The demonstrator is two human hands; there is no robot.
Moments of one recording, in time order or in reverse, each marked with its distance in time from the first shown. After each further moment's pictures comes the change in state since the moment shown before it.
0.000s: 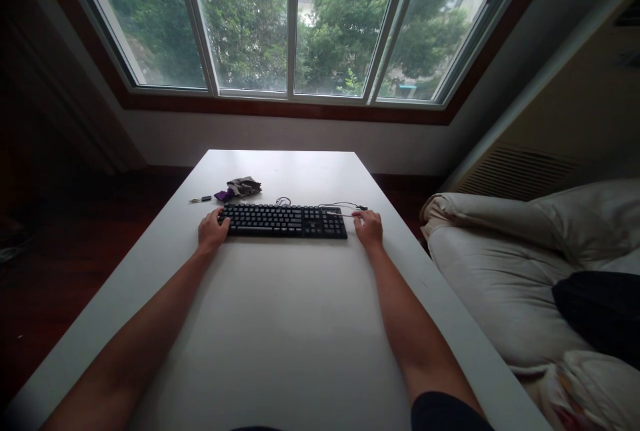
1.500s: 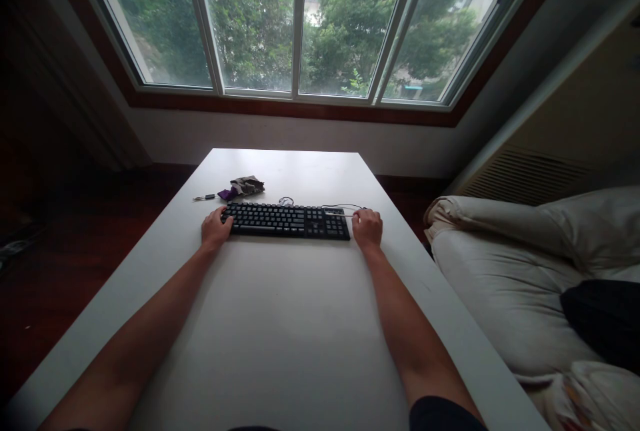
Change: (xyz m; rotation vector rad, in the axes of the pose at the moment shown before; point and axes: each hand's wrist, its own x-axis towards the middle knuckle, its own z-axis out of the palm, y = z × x) left_hand 0.000 -0.003 0.001 -0.012 0.019 0.018; right_hand 0.003 -0.023 0.004 -0.222 0.041 -0.043
